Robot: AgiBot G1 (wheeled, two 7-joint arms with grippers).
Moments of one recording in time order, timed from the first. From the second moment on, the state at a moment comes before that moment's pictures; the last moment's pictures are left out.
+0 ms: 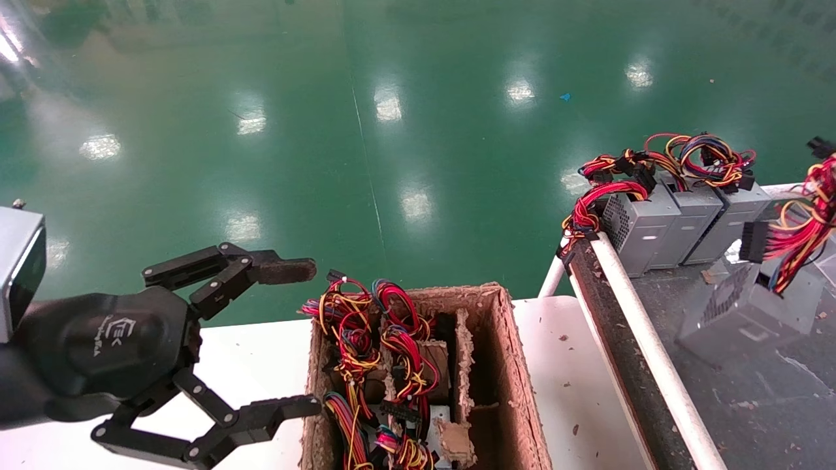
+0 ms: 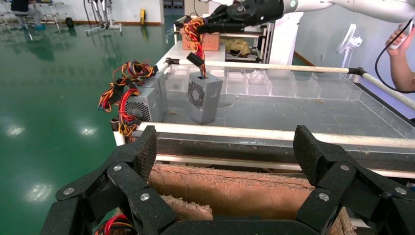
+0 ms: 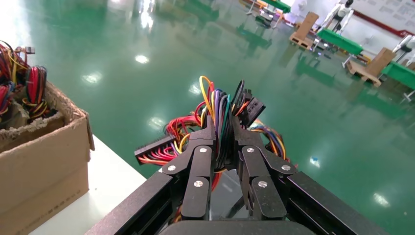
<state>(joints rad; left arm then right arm) -1.10 0.57 0.37 -1.26 0.66 1.46 -0.13 0.75 -0.33 0.12 0.88 -0.68 -1.31 -0.24</state>
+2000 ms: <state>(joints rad) -1.10 0.57 0.37 -1.26 0.66 1.46 -0.13 1.50 -0.63 -0.23 0.38 -1.04 -1.48 -0.31</state>
